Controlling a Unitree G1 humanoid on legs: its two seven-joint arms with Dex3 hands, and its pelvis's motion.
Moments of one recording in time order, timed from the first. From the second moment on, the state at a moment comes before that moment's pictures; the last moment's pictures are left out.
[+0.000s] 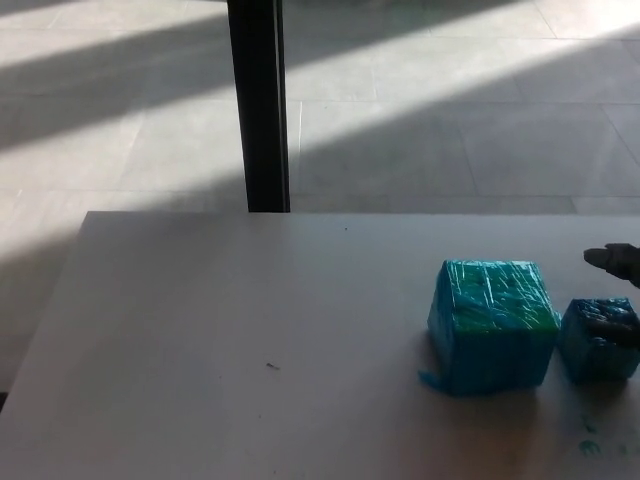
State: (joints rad) left_arm -0.07 0.73 0.49 0.99 -0.22 0.21 -0.28; right_arm -0.80 -0.71 0.38 0.87 -0.31 -0.01 0.42
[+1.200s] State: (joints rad) left_arm -0.10 0.76 0.47 1.01 -0.22 0.21 -0.30; right_arm -0.82 -0.65 0.45 1.03 -0.47 -0.06 0.32
